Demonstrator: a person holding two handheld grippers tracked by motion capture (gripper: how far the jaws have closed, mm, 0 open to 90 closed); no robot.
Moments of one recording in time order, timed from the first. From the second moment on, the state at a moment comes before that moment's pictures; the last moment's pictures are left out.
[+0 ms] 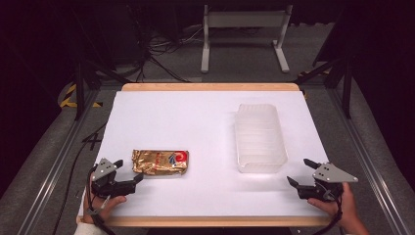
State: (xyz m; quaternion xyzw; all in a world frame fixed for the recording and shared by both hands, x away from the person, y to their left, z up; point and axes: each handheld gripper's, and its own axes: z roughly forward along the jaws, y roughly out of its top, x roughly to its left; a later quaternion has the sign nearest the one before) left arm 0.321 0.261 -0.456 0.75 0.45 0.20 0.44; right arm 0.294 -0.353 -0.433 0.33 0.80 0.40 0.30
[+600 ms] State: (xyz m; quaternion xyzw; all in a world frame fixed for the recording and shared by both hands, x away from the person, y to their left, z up) left arm 0.336 0.261 -0.459 0.70 0.52 0.12 0.46; right arm 0.295 -0.352 -0.434 0.33 0.81 0.39 0.30
